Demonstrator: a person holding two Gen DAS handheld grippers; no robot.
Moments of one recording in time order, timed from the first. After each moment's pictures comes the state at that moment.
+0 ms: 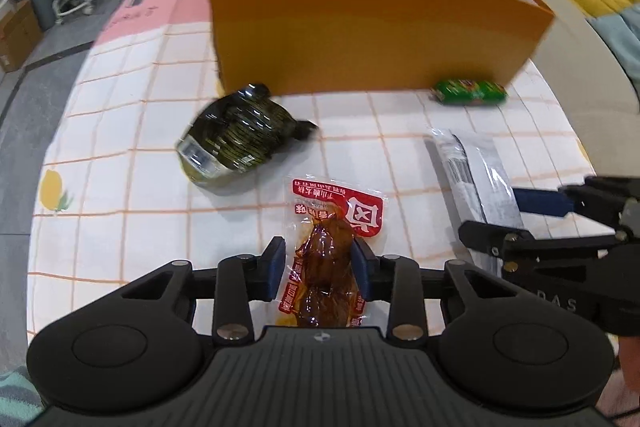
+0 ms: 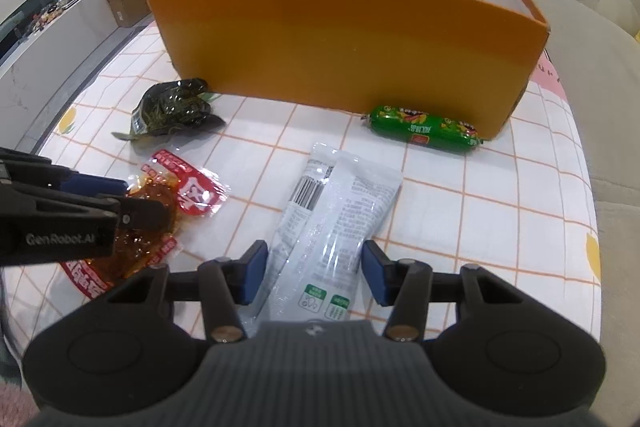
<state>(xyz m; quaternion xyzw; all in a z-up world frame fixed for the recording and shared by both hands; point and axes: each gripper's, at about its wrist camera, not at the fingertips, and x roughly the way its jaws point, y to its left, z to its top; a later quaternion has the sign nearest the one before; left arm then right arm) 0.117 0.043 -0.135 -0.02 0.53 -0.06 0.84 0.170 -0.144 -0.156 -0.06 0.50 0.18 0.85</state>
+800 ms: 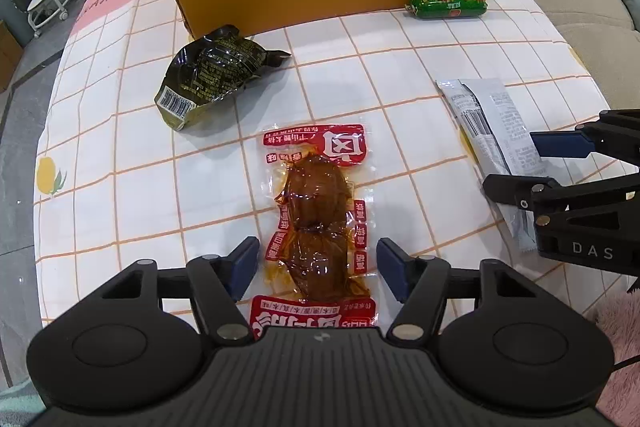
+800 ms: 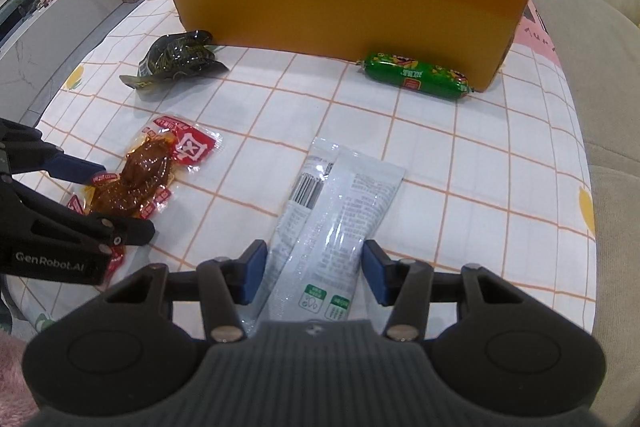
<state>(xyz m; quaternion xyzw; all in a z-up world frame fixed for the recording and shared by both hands) 0.095 0.031 -0.149 0.06 0.58 -0.09 0.81 0.148 -0.160 -0.163 -0.07 0.52 0.19 0.83</state>
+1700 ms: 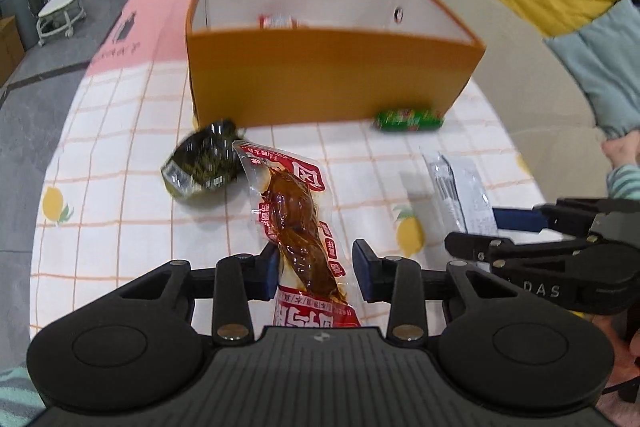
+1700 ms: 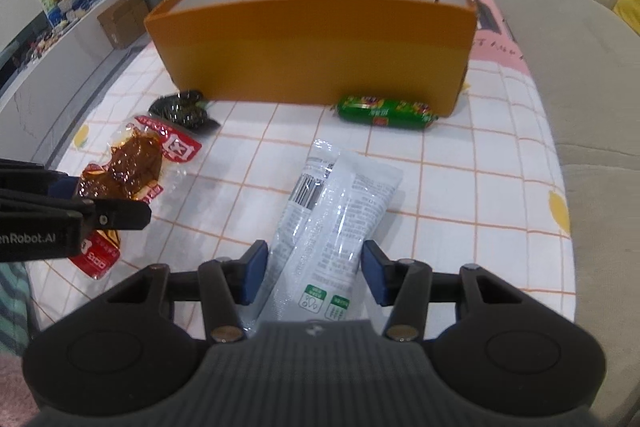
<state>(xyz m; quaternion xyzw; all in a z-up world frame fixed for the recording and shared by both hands) 0.089 0.038 -0.083 -0.04 0.48 -0.10 0.87 0.144 -0.182 -0.119 -0.01 0.48 0.17 0.86</state>
